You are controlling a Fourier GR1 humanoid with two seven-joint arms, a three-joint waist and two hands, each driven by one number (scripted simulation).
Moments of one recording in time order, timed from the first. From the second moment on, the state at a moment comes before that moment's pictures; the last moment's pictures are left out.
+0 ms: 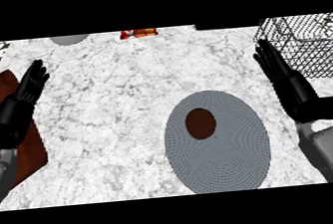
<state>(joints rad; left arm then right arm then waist) -0.28 0.60 -0.19 -1.34 0.32 0.09 -0.17 -0.33 -0.45 0.27 -1.38 -0.37 -0.11 -0.23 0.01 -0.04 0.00</state>
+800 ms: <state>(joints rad) -0.09 0.45 -0.26 -1.27 0.37 0.18 0.06 -0.60 -0.14 0.66 -1.43 -0.19 -0.06 -0.10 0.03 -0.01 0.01</state>
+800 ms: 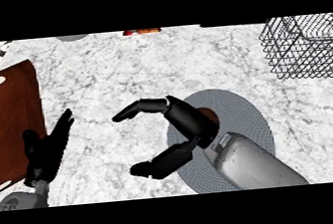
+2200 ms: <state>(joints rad) 0.02 0.44 -0.23 -1.37 0.33 0.23 0.08 -1.17 -0.77 0.54 -1.58 -0.23 0.72 0.63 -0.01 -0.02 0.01</state>
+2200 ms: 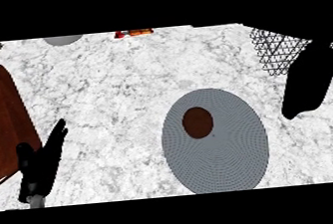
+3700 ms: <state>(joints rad) 0.04 0.41 -0.21 -1.41 0.29 0.19 0.14 -0.82 -0.54 0.65 -1.63 0.14 0.58 0.57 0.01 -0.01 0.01</state>
